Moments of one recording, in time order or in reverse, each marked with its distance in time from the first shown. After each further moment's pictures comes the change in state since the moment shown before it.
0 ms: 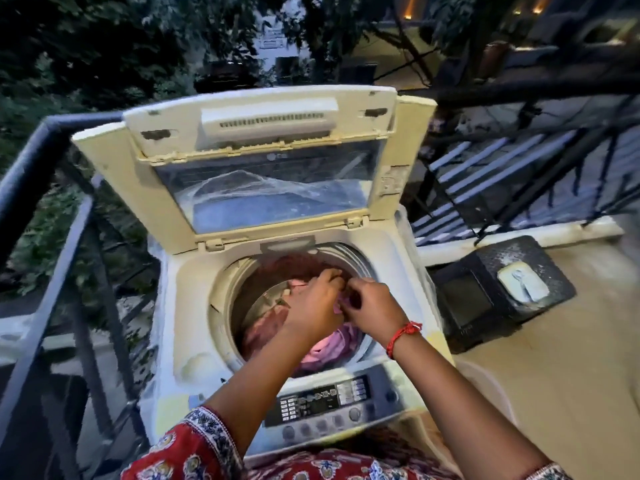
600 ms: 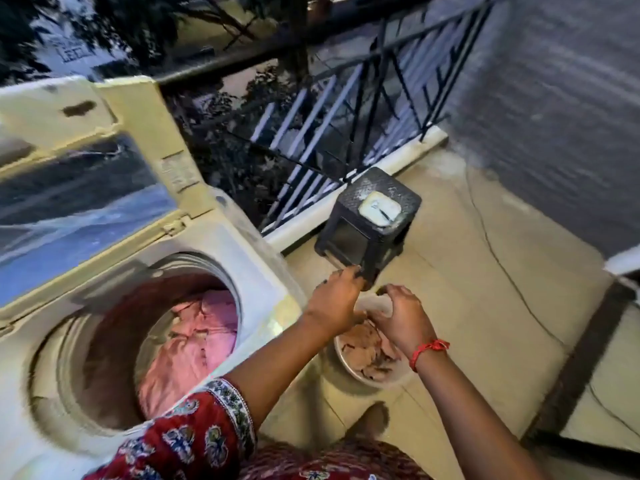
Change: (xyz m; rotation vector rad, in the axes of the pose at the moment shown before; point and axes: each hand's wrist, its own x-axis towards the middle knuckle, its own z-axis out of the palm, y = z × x) left_hand 0.023 0.262 0.131 0.182 -0.356 0.558; right_hand -0.224 0.204 -0.096 0.047 0.373 0.666
